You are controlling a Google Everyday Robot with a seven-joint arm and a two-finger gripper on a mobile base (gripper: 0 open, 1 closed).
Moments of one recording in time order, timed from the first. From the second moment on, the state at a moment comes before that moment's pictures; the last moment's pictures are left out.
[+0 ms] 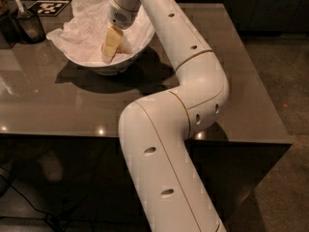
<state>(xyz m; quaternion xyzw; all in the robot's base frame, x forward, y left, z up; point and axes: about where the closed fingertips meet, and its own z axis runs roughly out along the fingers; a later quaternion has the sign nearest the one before) 0.776 0.119 0.882 -0.65 0.72 0.11 0.22</state>
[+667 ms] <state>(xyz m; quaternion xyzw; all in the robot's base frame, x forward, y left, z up) 0.779 0.115 0.870 -0.64 0.73 0.12 0.22</state>
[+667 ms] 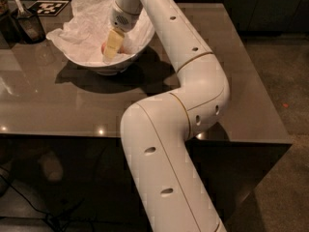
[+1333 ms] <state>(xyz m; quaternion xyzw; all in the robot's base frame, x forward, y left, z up) 0.783 0.107 0.856 -0.64 0.73 0.11 0.20</state>
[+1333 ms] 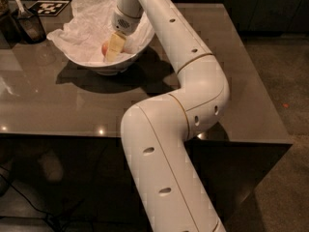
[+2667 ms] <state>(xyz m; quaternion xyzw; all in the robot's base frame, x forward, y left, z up) 0.784 0.105 0.849 -0.64 0.74 0.11 0.20</state>
